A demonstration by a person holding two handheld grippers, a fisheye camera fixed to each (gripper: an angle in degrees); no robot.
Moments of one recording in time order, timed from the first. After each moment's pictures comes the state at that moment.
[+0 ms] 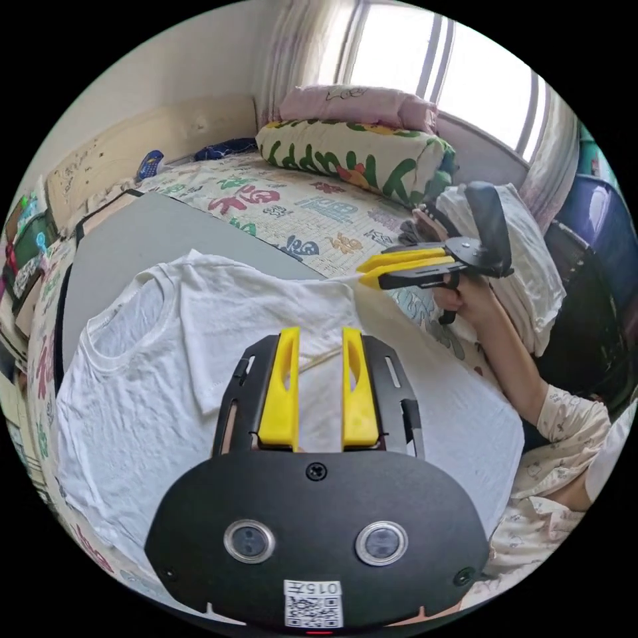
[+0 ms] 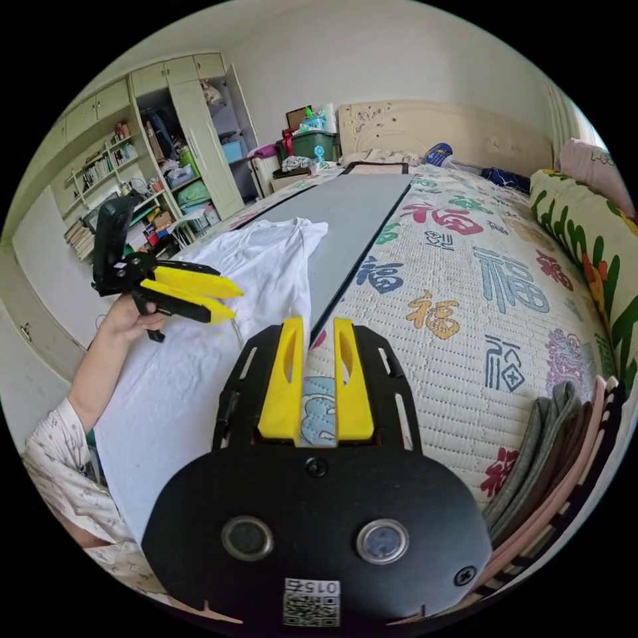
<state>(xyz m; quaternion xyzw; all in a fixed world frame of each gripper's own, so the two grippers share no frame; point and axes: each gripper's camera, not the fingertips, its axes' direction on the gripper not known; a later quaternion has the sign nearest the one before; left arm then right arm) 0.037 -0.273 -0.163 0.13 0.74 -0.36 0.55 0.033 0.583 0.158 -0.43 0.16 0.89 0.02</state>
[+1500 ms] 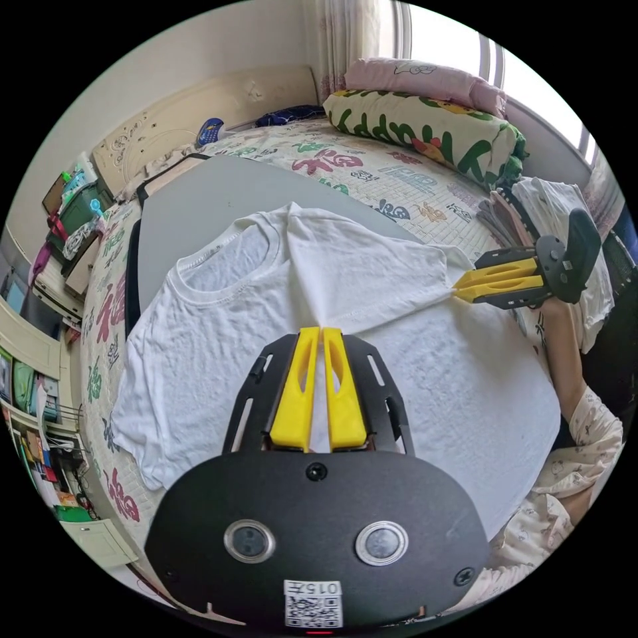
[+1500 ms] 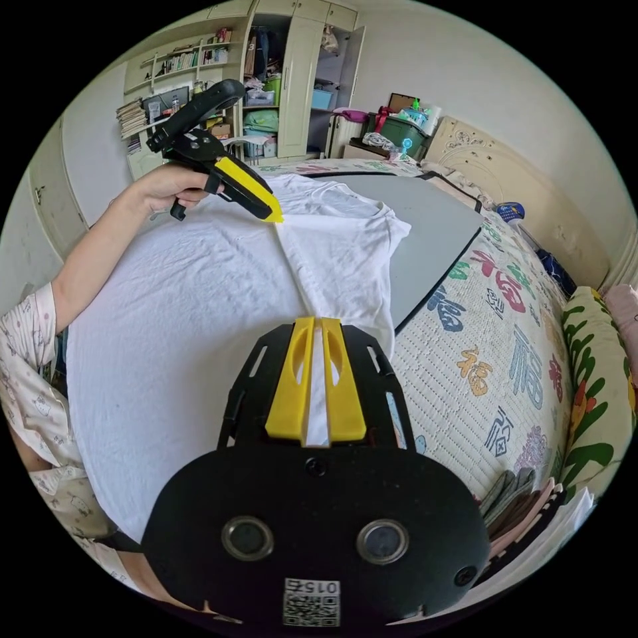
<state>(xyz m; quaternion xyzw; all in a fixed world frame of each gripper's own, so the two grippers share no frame) -0.106 -0.317 -0.208 0.00 0.71 -0.31 0.63 -0.067 0.449 0.178 -0.49 -0.01 0.86 0.17</state>
